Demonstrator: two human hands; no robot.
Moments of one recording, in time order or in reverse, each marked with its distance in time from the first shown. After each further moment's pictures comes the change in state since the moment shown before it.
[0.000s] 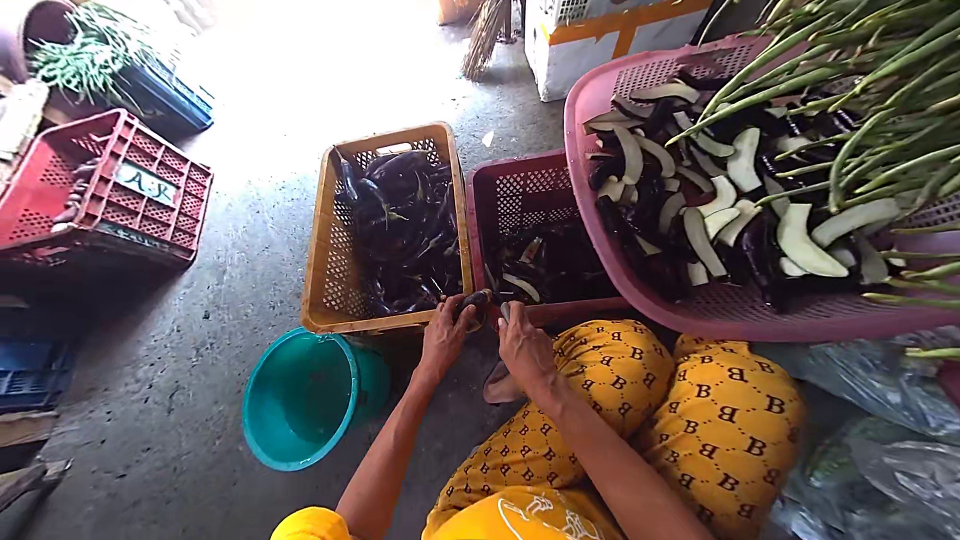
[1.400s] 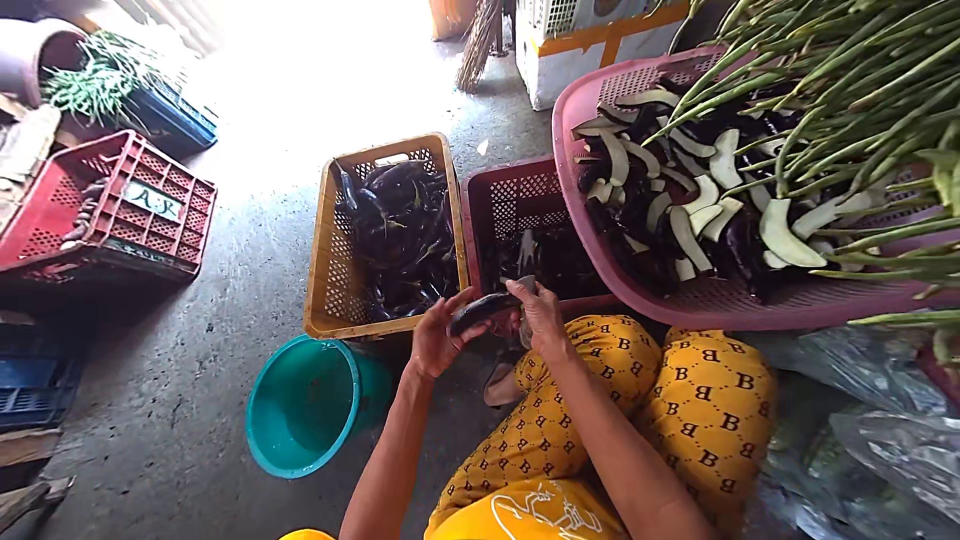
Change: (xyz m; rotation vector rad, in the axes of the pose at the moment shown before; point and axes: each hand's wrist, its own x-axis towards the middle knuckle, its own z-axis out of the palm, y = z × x) left_hand -0.017 0.015 -0.011 -1.324 -0.326 0.071; right_hand 0.036 0.017 -0.024 1.401 0.094 0.289
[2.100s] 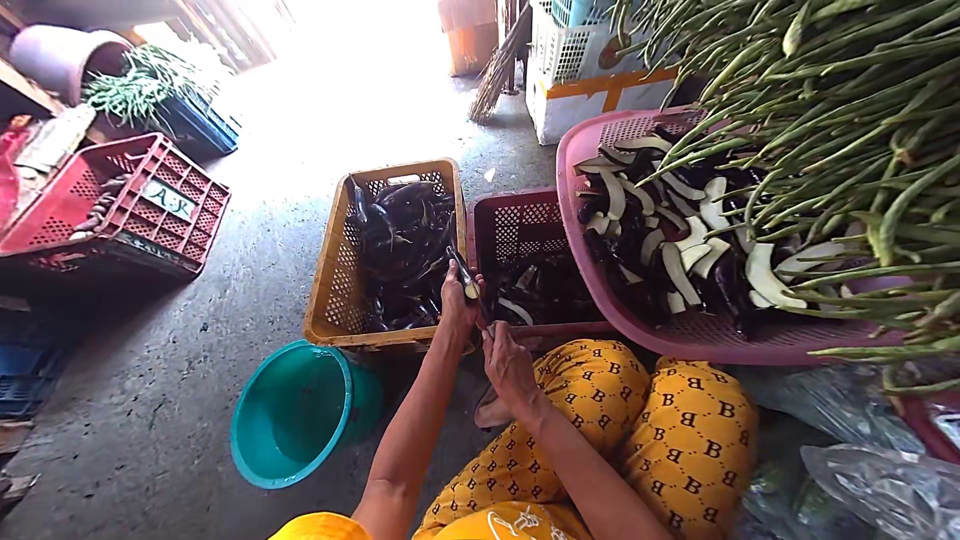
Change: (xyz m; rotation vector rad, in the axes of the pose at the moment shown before) left_hand 0.099 0.017 0.060 -0.363 0.655 0.094; right_hand -0.031 0.059 0.011 -1.169 0.105 -0.919
